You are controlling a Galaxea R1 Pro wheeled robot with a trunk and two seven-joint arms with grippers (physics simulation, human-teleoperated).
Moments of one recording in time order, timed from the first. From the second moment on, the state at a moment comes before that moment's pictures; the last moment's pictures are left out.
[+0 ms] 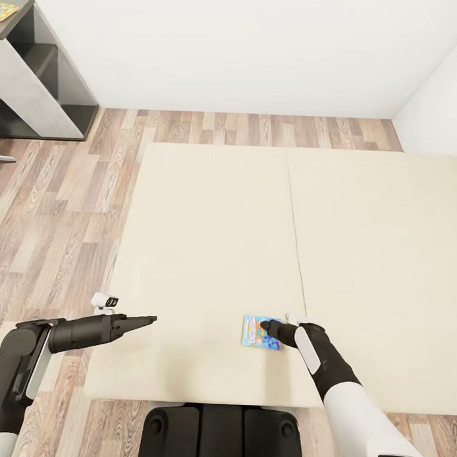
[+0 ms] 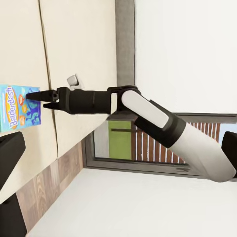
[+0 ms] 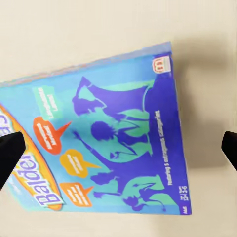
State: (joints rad) left arm -0.46 0.22 0.25 -1.37 0.08 1.00 -1.57; right arm -0.73 0.08 -0.07 -0.70 -0.36 0.59 -0.05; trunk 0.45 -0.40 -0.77
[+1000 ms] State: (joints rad) left arm -0.46 0.21 0.25 -1.37 0.08 1.00 -1.57; right arm -0.93 0.09 -0.06 -0.39 -0.35 0.49 -0.13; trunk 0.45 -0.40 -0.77
